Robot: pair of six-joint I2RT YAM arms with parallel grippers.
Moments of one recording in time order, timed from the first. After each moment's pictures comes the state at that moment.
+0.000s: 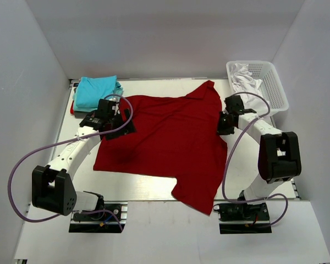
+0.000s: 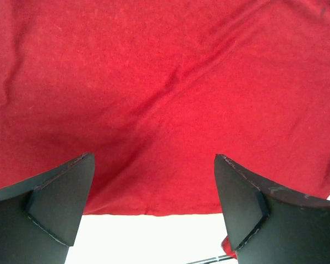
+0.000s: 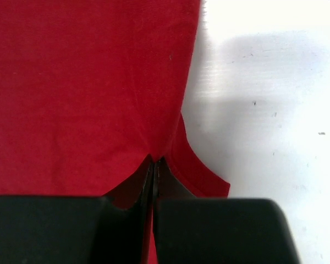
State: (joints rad) left arm -0.27 1.34 1.03 -0.60 0.06 -0.49; right arm 0.16 1.67 1.06 -0.47 -0.10 0.30
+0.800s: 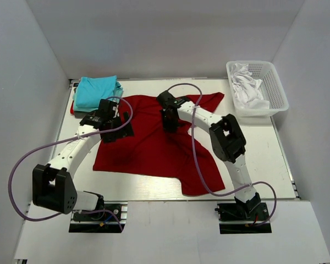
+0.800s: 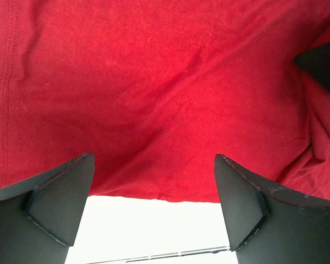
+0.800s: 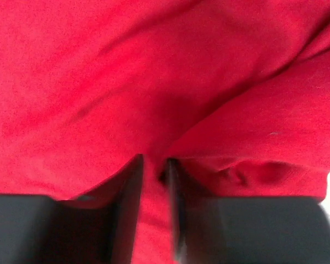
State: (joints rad) left arm -0.27 1.34 1.05 -0.71 0.02 -0.48; right arm 0.70 2.23 1.84 -0.77 0.05 0.48
